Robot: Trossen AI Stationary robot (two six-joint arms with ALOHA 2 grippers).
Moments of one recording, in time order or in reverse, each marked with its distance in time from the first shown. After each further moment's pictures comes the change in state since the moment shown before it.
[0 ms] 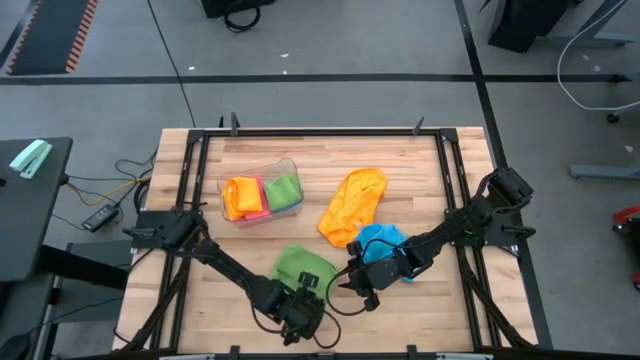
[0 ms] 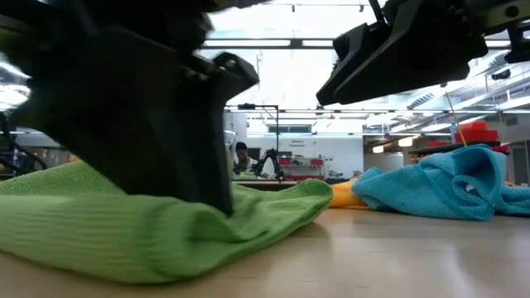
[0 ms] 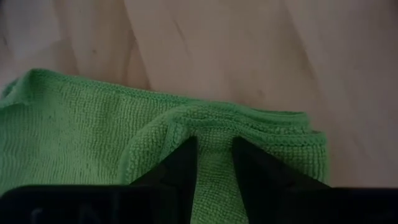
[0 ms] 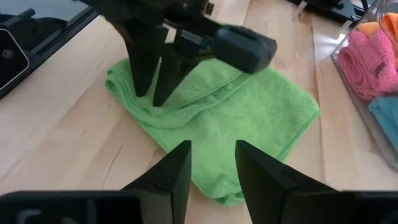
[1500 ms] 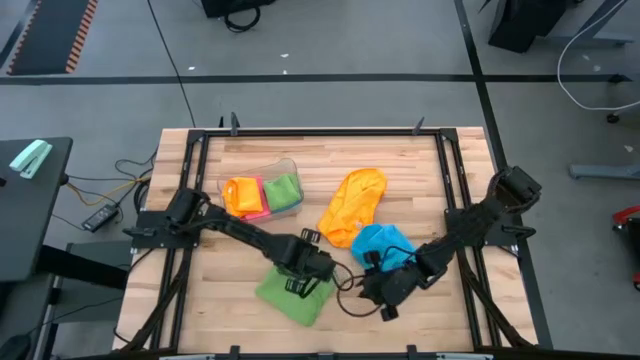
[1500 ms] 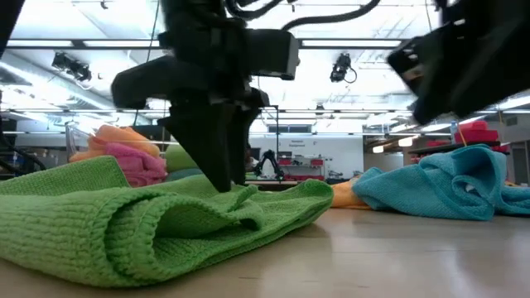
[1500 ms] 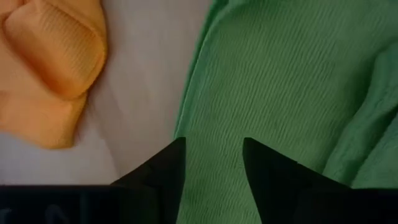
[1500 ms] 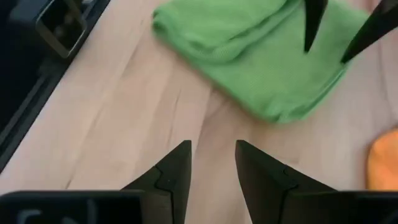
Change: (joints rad) left arm 0.292 -0.075 0.000 -0.256 0.084 0.191; right arm 0.124 -0.072 0.001 -0.282 -0.019 0.331
